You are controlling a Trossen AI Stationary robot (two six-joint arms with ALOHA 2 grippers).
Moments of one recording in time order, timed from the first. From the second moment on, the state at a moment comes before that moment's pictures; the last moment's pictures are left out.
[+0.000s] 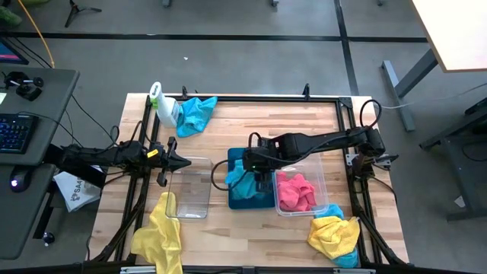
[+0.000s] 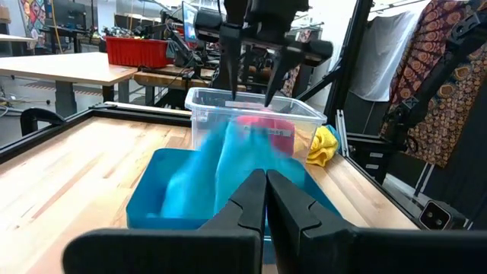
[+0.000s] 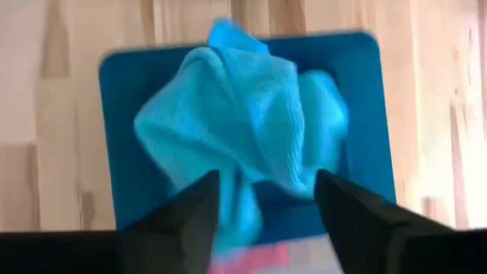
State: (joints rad) left arm -0.08 0.01 0.01 0.02 -0.02 -0.13; right arm 0.15 1.88 1.83 -1.15 0.12 0.16
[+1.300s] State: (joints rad) left arm -0.08 0.01 0.01 0.02 -0.02 -0.13; right arm -0.34 2.40 1.92 -0.09 -0.15 1.24
